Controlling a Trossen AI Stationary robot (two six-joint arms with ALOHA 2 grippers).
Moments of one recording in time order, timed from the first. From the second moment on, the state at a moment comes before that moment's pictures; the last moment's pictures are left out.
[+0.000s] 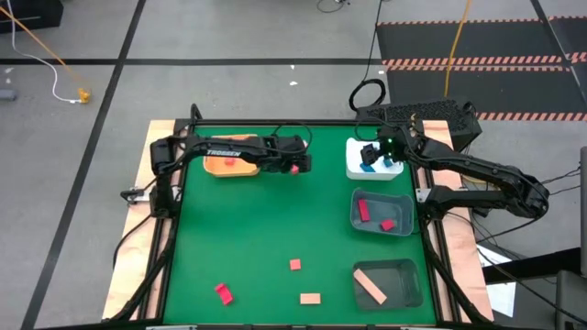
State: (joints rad) left arm 0.29 1.95 1.38 -0.50 -0.10 -1.14; right arm -0.60 0.99 0.63 -0.46 0.26 0.42
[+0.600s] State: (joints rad) left arm 0.32 2.03 1.38 -0.40 -0.14 -1.19; right arm -0.60 0.99 0.63 -0.46 0.26 0.41
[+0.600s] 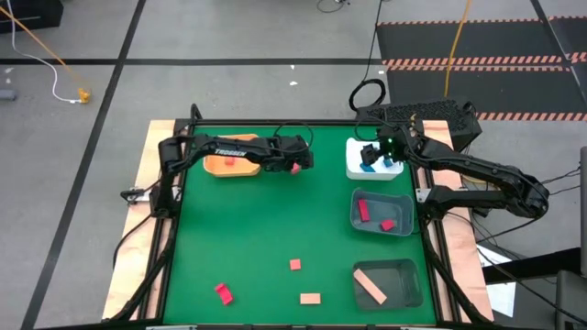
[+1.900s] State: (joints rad) left arm 0.34 1.98 1.38 -0.35 0.12 -0.90; right arm -0.60 0.99 0.63 -0.45 0.26 0.40
